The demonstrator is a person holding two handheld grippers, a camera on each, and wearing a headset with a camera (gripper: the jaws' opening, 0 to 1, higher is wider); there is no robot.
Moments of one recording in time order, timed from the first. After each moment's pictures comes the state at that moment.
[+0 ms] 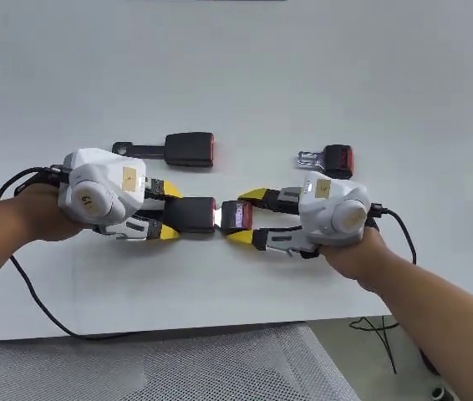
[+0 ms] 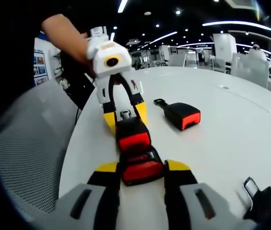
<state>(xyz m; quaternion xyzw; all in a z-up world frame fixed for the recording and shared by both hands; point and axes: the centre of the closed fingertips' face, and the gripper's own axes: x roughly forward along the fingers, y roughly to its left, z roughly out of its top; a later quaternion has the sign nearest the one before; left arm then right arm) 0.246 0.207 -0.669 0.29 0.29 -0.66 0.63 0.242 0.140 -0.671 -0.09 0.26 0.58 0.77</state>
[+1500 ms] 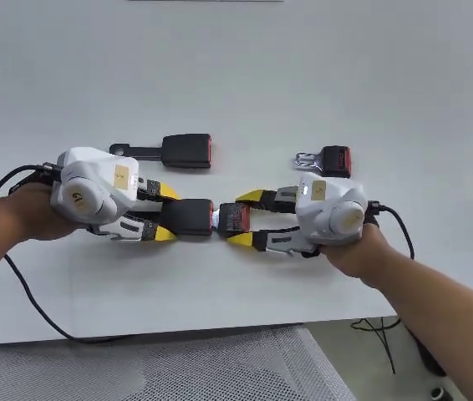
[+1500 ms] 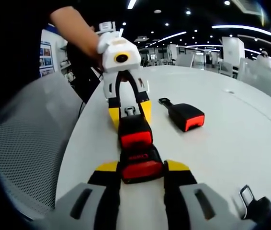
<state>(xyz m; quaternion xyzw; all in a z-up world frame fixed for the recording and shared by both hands) 0.246 0.206 -0.669 0.27 0.29 -0.66 0.63 0.242 0.138 -0.671 -0.12 0.25 0.60 0.75</state>
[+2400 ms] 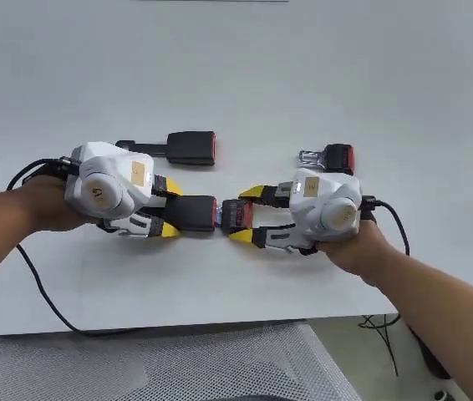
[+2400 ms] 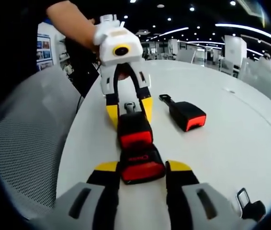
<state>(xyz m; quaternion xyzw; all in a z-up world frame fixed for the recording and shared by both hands) 0.246 0.205 -0.669 0.31 0.32 -0.64 0.63 0.244 0.140 -0.672 -0.15 0.28 0.58 0.75</state>
